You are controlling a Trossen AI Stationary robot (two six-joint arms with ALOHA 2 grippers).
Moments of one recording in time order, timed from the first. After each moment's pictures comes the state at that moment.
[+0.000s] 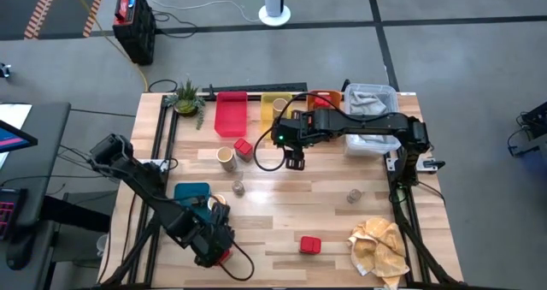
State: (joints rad) left arm -0.72 1.62 1.21 -0.76 -0.29 -0.36; right arm -0.07 1.85 1.81 -1.16 0.24 -0.02
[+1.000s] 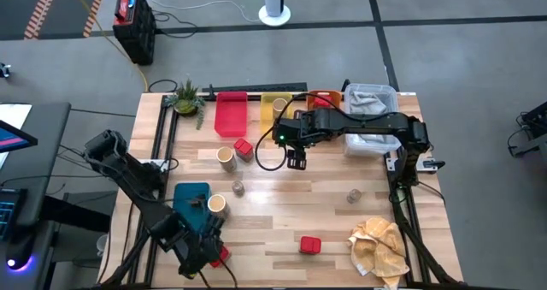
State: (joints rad) left arm -0.83 1.56 1.17 -0.67 -0.22 -0.27; right arm -0.07 1.85 1.81 -1.19 0.24 0.01
